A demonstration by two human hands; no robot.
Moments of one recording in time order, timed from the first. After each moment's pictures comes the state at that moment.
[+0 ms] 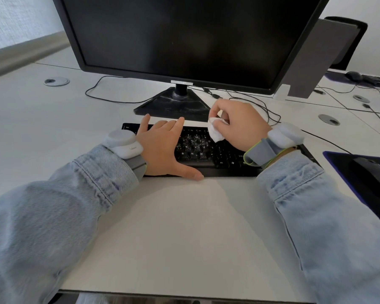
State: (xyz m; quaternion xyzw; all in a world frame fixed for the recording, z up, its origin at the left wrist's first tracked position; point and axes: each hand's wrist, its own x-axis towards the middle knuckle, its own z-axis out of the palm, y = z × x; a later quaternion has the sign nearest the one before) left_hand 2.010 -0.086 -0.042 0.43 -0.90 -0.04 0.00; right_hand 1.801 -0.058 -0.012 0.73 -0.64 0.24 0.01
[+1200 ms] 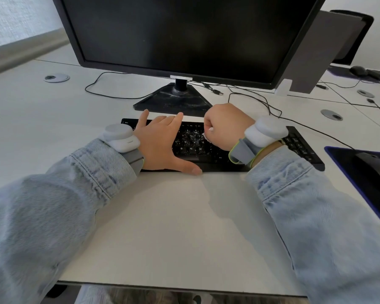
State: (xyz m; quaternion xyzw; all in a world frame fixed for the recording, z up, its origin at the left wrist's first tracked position) left_hand 2.011 -0.085 -0.041 0.43 -0.90 -0.04 0.00; right_hand 1.830 -0.060 -0.008 0.74 -0.68 0.04 0.05
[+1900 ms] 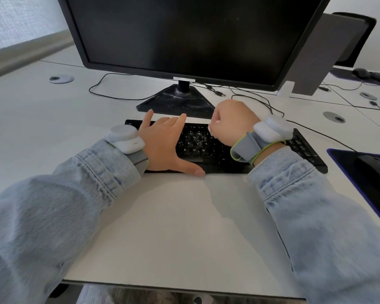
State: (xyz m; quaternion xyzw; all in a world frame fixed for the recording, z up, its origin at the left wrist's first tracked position) left_hand 2.010 -0.084 -0.040 0.43 -0.90 -0.03 0.00; right_hand 1.829 -0.067 -0.008 0.65 -0.75 0.12 0.00
